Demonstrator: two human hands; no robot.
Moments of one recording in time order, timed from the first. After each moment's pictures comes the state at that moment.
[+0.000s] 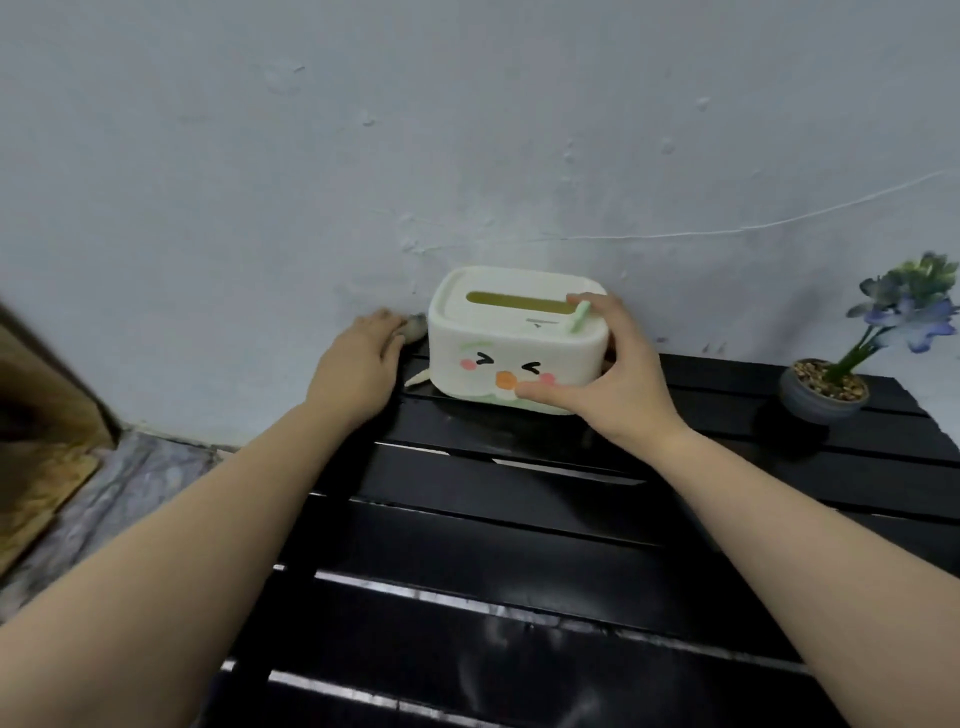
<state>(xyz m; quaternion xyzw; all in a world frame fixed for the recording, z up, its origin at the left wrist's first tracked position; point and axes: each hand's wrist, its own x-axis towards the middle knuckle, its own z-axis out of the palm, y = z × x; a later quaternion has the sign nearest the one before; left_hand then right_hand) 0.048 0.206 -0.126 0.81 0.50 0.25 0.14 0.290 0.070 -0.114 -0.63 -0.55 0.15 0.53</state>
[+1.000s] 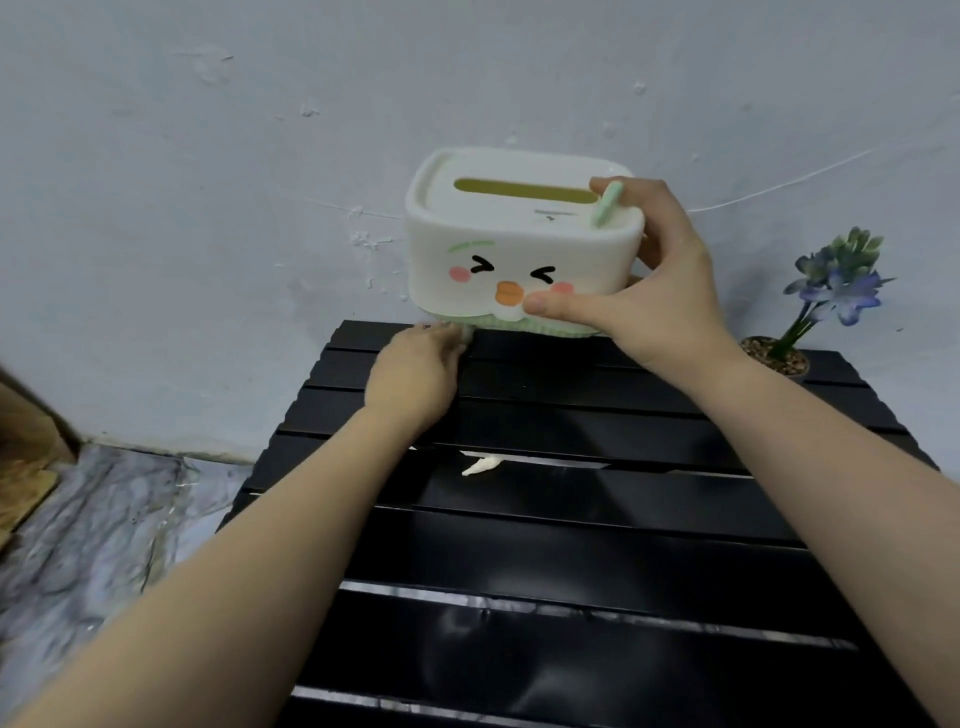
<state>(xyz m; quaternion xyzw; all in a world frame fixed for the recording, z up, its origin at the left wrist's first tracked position) 0.132 0.162 -0.128 0.84 0.46 0.25 0.12 0.316 0.043 -0.032 -0.56 -0.56 0.10 0.60</state>
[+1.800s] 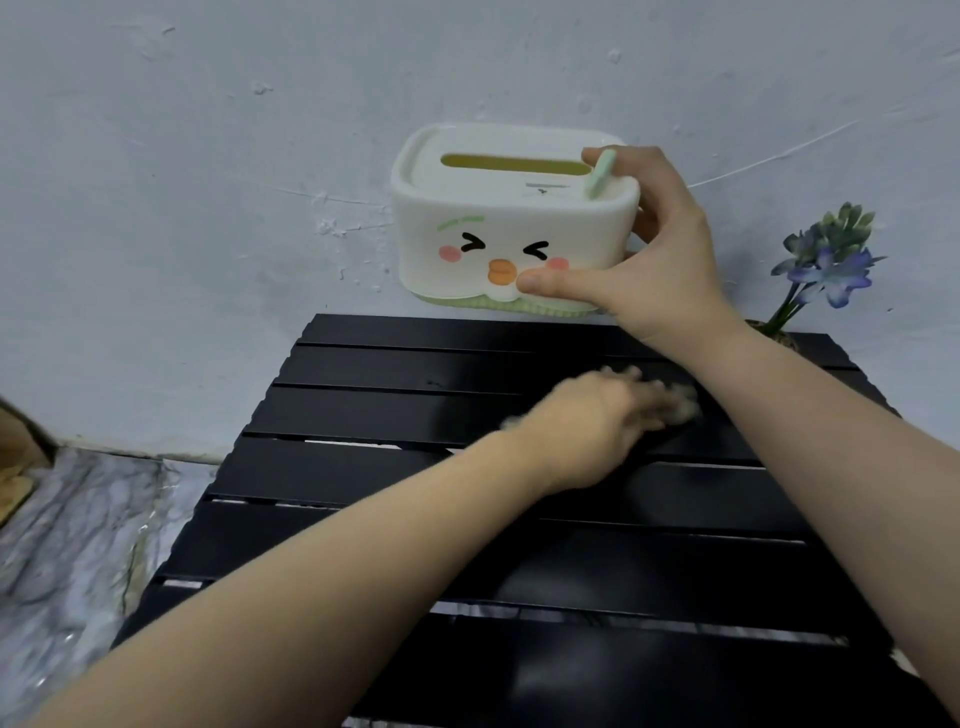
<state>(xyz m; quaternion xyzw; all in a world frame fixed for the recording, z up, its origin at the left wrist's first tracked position) 0.237 0.058 -0.111 0.95 0.15 0.10 0.24 0.338 0.047 -0.032 -0.57 -0.56 0.08 0.59</state>
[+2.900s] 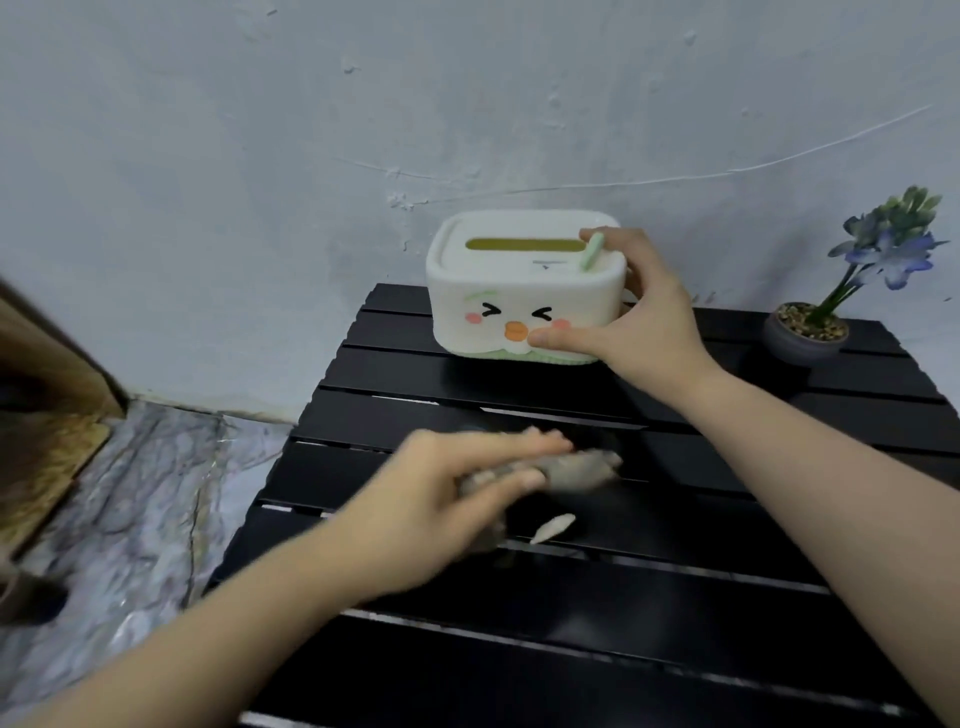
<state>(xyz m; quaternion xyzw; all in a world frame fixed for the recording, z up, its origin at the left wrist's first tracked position) 0.045 0.016 -0.083 0.84 0.24 0.20 0.44 0.297 0.041 -0.085 -0.60 -0.55 0.16 0.55</state>
